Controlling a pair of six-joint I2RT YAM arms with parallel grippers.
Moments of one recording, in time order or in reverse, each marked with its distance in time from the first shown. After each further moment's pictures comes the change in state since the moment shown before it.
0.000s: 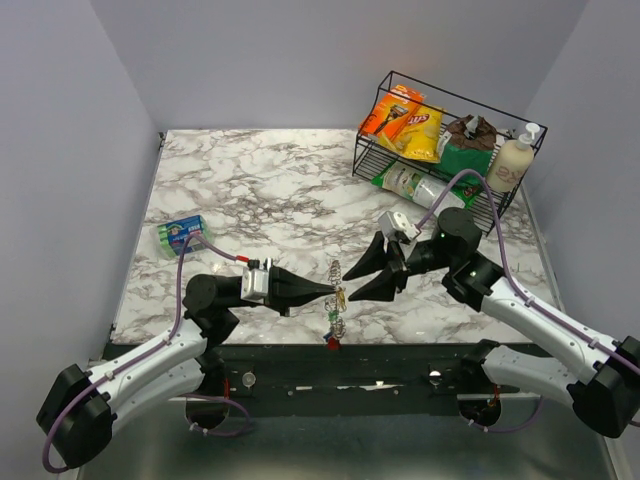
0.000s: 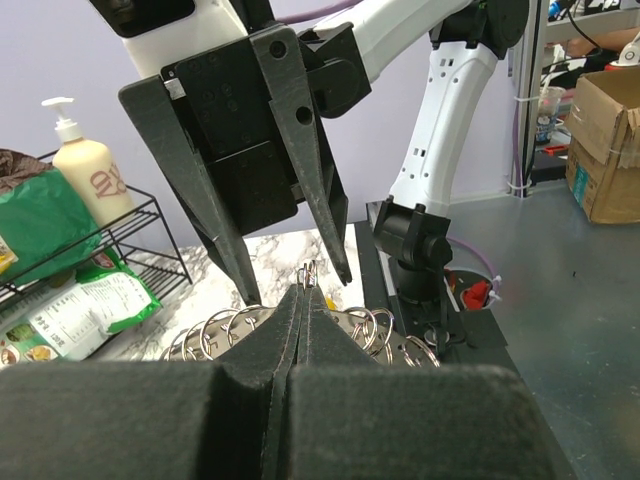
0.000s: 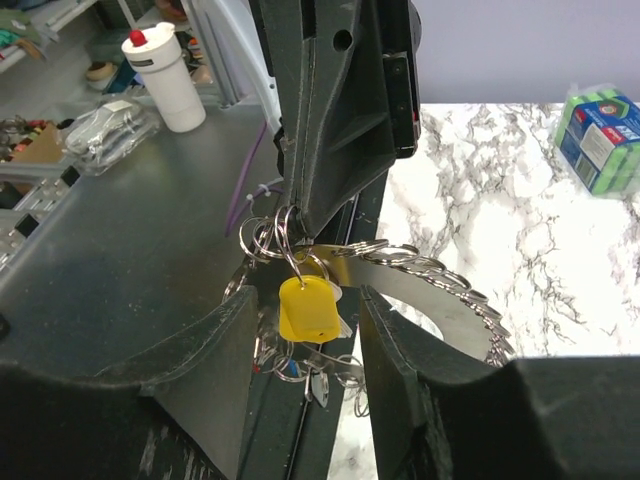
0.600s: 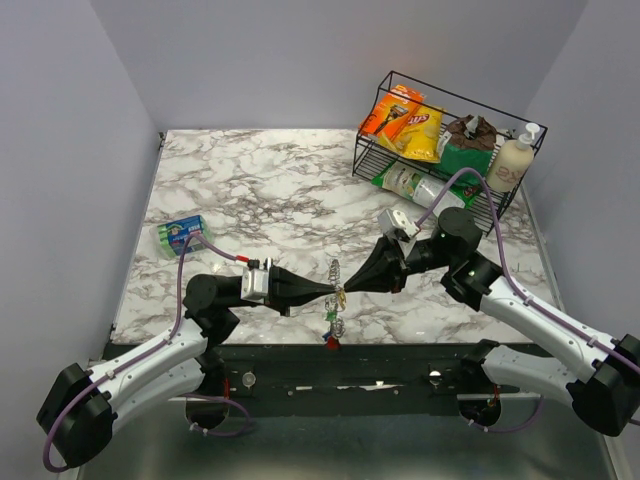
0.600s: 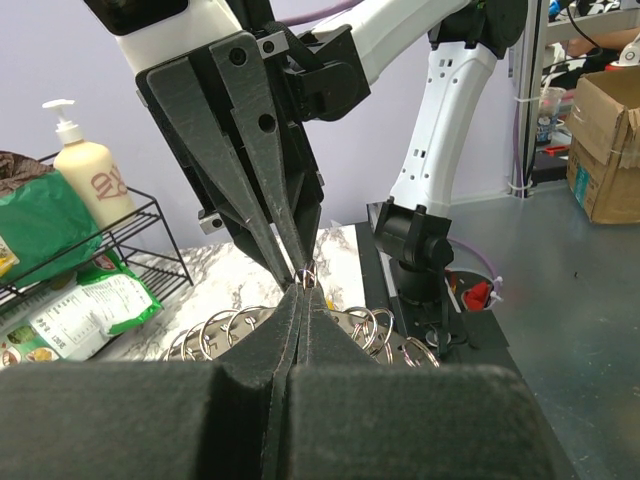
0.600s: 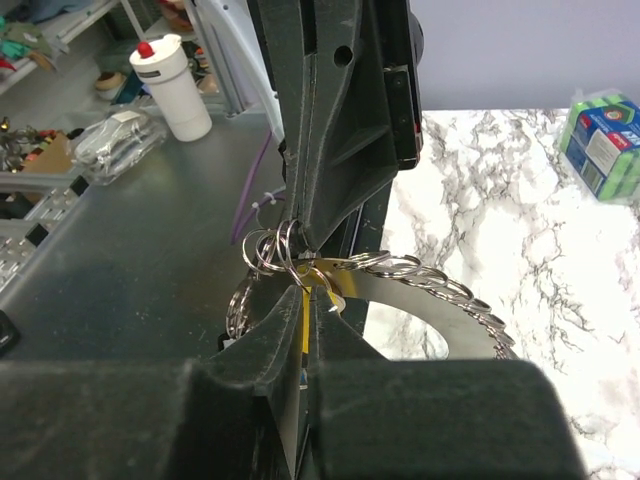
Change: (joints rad) left arm 0.000 0.011 0.000 0.014 0.001 0.000; right arm 0.005 0.013 0.002 0.045 0.000 0.047
